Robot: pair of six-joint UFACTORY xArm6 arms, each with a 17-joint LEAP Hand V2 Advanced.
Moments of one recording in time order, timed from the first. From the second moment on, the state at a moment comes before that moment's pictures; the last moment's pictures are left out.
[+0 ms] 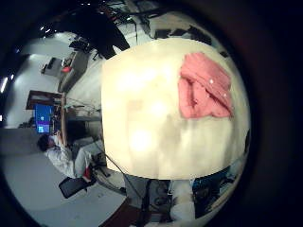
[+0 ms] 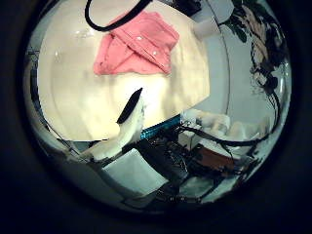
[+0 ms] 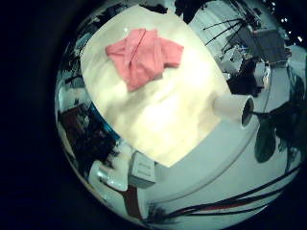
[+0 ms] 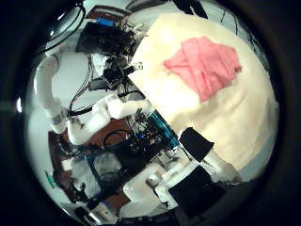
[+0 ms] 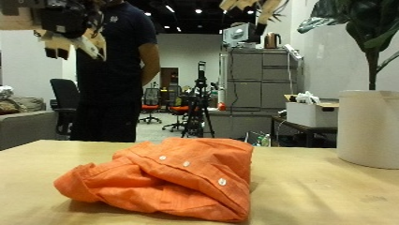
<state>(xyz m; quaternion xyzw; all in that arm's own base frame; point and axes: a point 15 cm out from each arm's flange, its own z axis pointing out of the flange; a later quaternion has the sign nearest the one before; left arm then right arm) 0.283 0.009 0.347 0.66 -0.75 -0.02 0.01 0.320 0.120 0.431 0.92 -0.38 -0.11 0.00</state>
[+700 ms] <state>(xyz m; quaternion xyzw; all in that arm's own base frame) 0.266 -0.008 0.343 0.71 -0.71 0.02 0.02 0.260 0.044 0.355 0.83 -0.55 -0.10 0.08</state>
